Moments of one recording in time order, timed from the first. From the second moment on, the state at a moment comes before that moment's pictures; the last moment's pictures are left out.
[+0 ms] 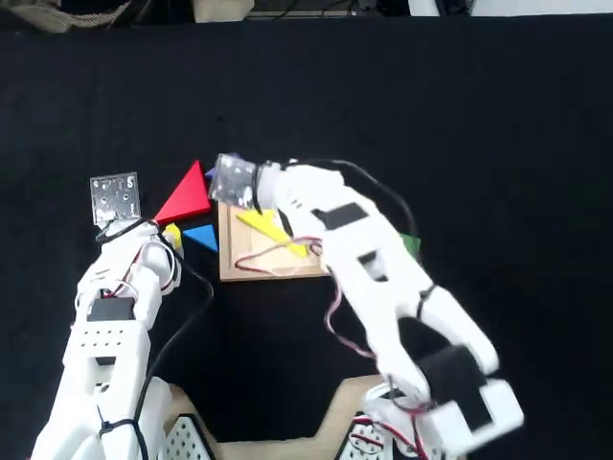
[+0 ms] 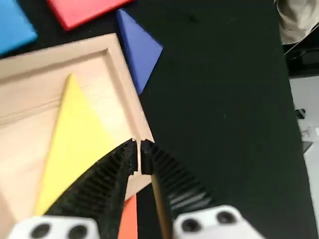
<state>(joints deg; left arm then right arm) -8.1 -48.9 79.3 20.4 3.5 -24.2 -6.2 37.9 23.2 55.1</state>
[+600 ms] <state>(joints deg) -8.1 -48.9 79.5 20.2 3.5 -23.9 31.6 -5.1 48.0 49.5</state>
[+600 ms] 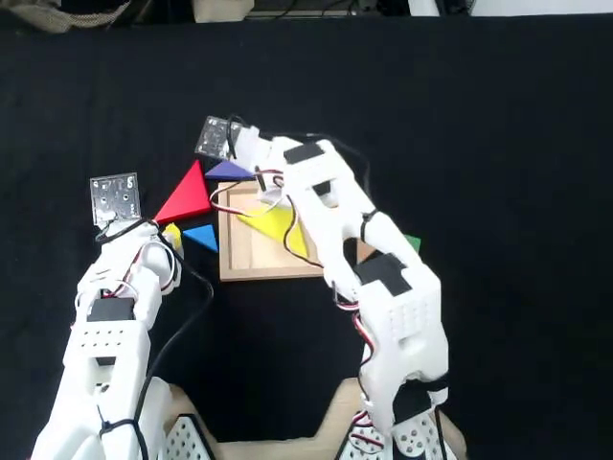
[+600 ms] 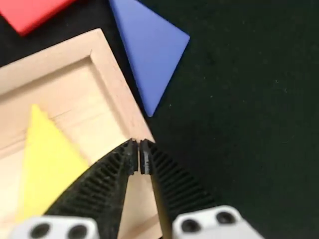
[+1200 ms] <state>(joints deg) -8.1 -48.9 79.5 20.2 3.5 -32.5 26.1 0.7 60.9 49.5</state>
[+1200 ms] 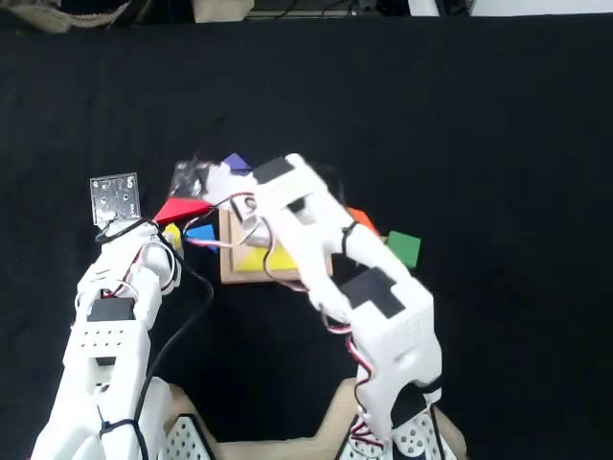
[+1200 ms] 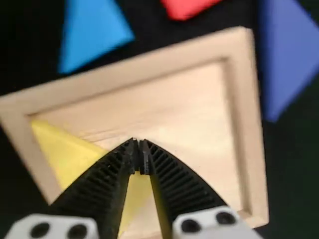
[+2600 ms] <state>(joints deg) -7.5 -48.9 79.5 20.2 3.5 -28.3 17.9 0.1 67.2 53.3</state>
